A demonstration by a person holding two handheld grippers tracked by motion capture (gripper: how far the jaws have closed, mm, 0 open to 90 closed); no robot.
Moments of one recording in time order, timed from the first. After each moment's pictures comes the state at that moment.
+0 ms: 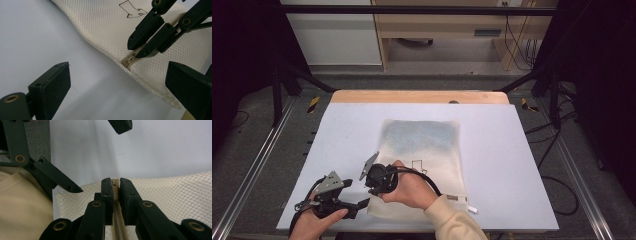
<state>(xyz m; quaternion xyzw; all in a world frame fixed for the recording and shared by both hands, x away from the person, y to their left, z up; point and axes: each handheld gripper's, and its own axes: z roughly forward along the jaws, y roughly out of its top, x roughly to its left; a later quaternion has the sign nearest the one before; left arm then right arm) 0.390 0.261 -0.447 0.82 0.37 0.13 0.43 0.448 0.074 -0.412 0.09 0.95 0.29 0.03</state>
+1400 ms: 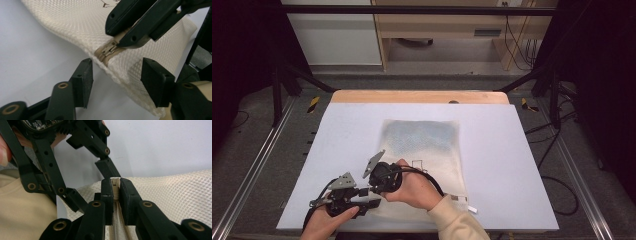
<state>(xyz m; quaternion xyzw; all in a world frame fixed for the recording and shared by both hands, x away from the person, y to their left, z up) 0.401 0.236 -0.460 0.83 0.36 0.03 0.44 0.445 0.063 -0.401 0.10 0.94 0.31 0.03</state>
